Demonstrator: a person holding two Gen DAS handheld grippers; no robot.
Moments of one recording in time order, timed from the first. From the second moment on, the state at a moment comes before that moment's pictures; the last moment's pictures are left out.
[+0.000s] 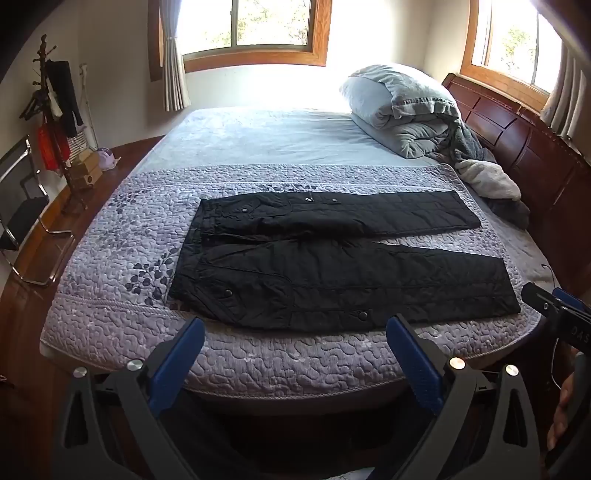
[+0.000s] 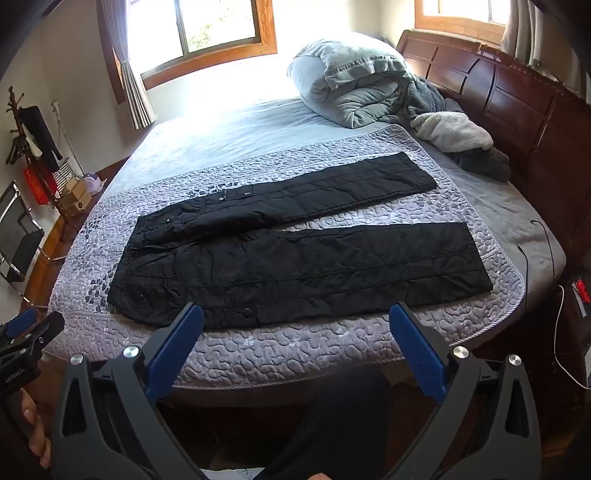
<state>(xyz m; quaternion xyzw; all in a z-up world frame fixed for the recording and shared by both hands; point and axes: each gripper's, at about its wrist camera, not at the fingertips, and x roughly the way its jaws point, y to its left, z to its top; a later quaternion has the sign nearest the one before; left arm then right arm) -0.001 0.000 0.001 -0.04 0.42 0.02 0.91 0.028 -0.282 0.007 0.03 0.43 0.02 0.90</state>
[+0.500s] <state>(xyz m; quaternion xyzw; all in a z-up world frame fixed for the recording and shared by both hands) -0.002 -0.005 0.006 -0.04 0.42 0.02 0.91 0.030 -0.287 0.009 0.03 0.43 0.02 0.90</state>
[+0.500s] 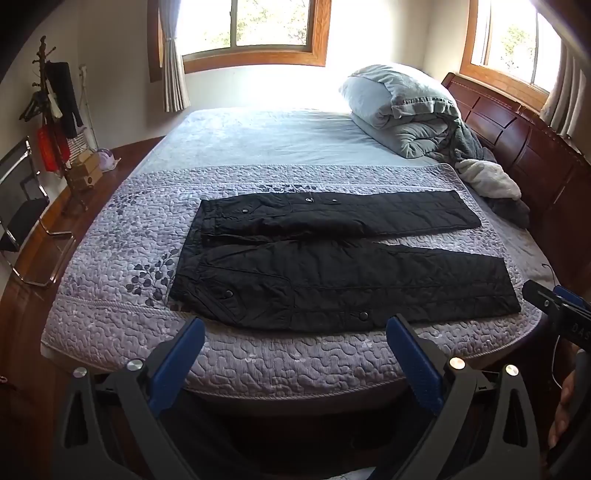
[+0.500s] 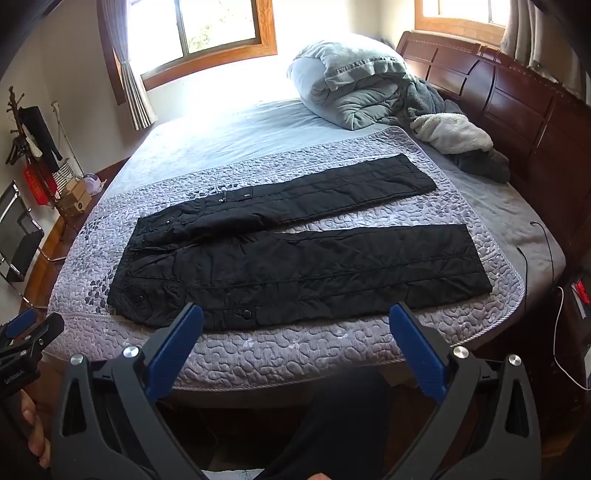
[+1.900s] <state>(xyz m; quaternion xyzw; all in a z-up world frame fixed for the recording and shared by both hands) 0.001 0.002 0.001 -0.04 0.42 0.03 0.90 0.029 -0.284 0.006 0.03 0.43 0.02 0.90</state>
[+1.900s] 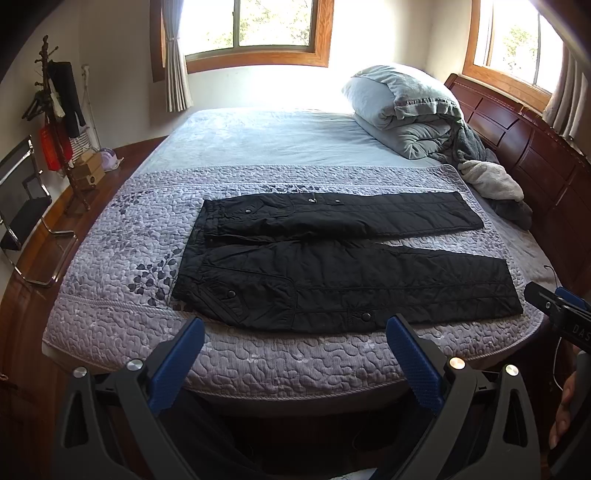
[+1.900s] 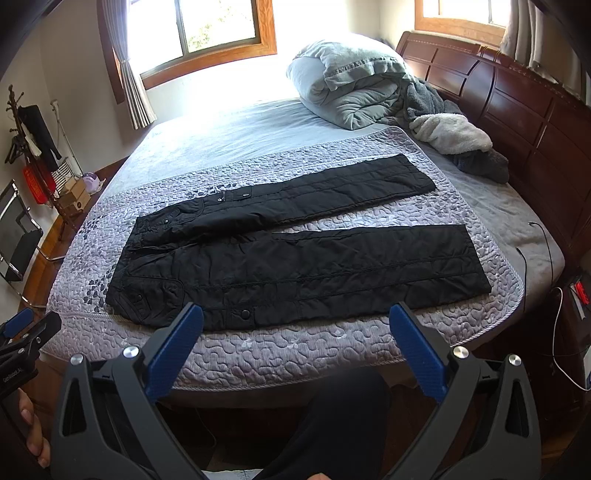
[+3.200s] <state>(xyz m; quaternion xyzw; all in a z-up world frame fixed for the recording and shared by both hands) 0.000 0.003 0.000 -0.04 0.42 0.03 0.90 0.033 -0.284 0.001 0.03 0.44 0.02 0.90</state>
